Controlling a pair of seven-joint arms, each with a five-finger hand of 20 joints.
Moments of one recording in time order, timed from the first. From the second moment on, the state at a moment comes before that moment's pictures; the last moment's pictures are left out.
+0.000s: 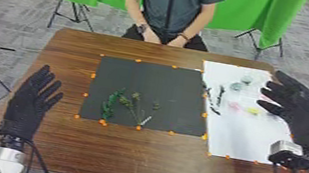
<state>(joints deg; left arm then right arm) 129.7 -70.5 -98.8 -120.0 44.3 0.3 15.9 -123.0 -63.6 110.9 -127.5 -54.7 -5.4 3.9</state>
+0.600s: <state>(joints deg) 127.9 -71.7 -98.2 -119.5 41.3 -1.8 14.6 -122.2 -66.4 110.3 -127.3 -58.7 -6.4 4.3</state>
